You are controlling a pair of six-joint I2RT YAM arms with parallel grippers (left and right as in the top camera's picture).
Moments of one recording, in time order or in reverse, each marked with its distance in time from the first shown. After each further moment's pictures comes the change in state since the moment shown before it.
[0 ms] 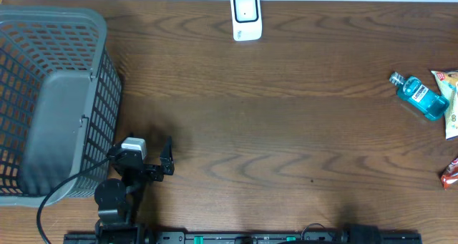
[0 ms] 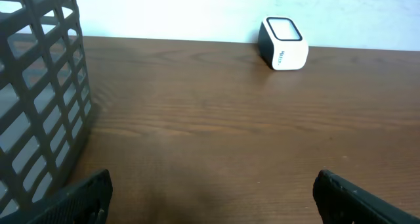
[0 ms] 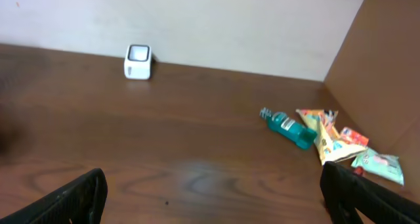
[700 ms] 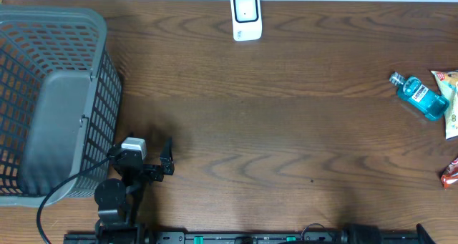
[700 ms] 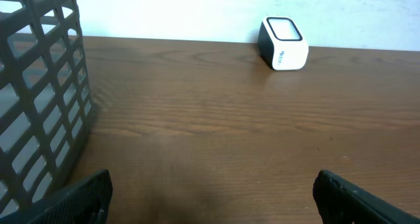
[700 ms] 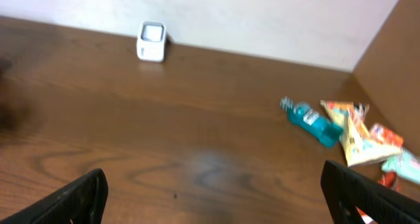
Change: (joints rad) left arm 0.000 0.000 0.000 0.000 0.000 0.000; right arm 0.014 -0.029 -0.192 0.084 -0.058 -0.033
